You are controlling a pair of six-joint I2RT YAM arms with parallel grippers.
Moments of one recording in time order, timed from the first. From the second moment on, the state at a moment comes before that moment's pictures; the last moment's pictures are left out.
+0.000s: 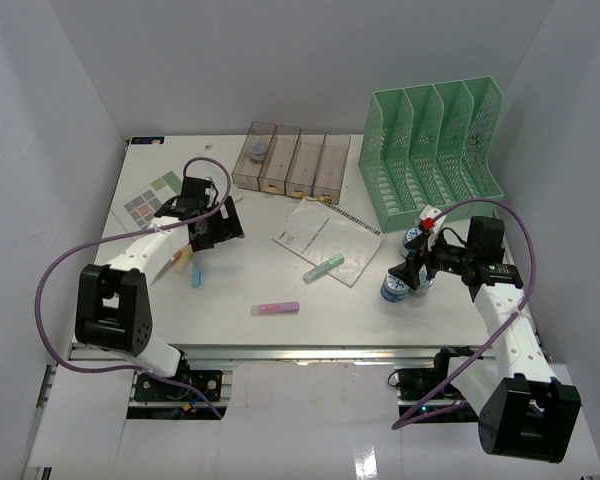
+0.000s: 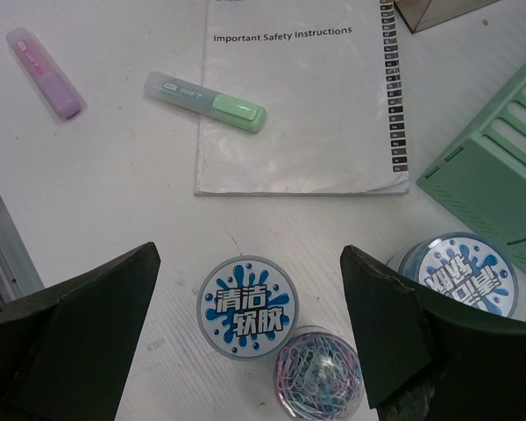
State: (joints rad) left arm -0.20 1.53 1.04 -0.48 0.06 -0.46; right arm -0.07 0.95 0.66 -0.46 -0.95 -0.64
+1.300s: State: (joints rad) left arm -0.20 1.97 1.47 -0.58 -0.18 -0.39; right arm -0.08 0.95 0.66 -0.46 -0.95 -0.64
